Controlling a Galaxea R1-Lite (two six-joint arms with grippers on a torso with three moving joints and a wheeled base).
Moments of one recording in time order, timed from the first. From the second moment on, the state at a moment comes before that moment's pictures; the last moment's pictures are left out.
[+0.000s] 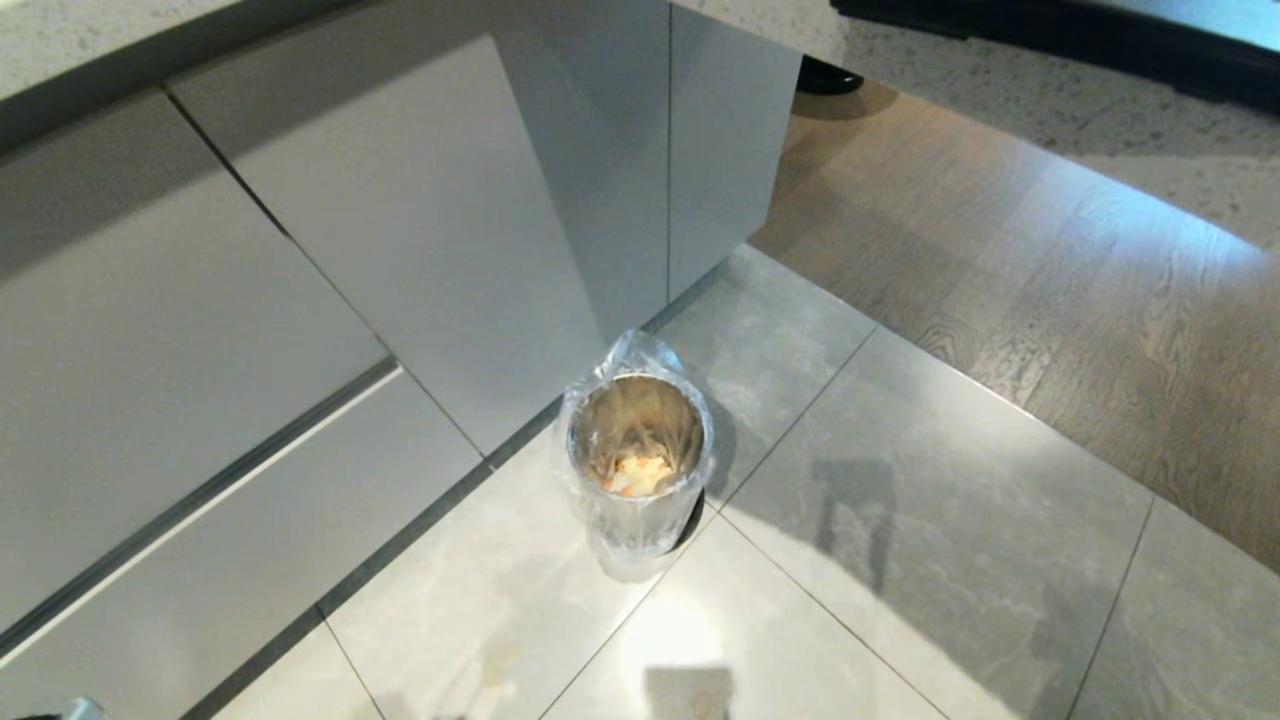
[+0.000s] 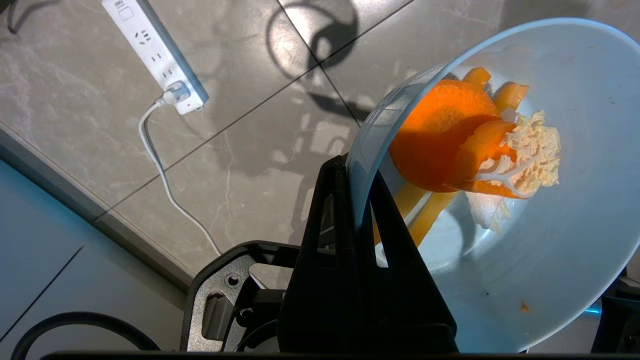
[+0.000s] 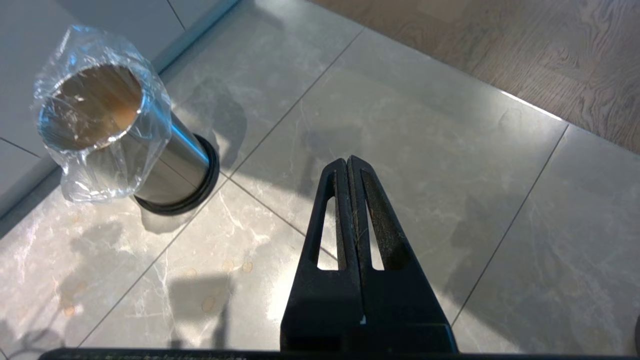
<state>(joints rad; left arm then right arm) 0.13 0.94 -0.09 0.15 -0.07 -0.10 0.00 0.00 0.00 -0.01 -0.06 0.11</state>
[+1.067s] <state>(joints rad) 0.14 0.93 -0.04 -0.06 -0.07 -0.10 0.00 0.00 0.00 -0.01 -0.06 0.11</state>
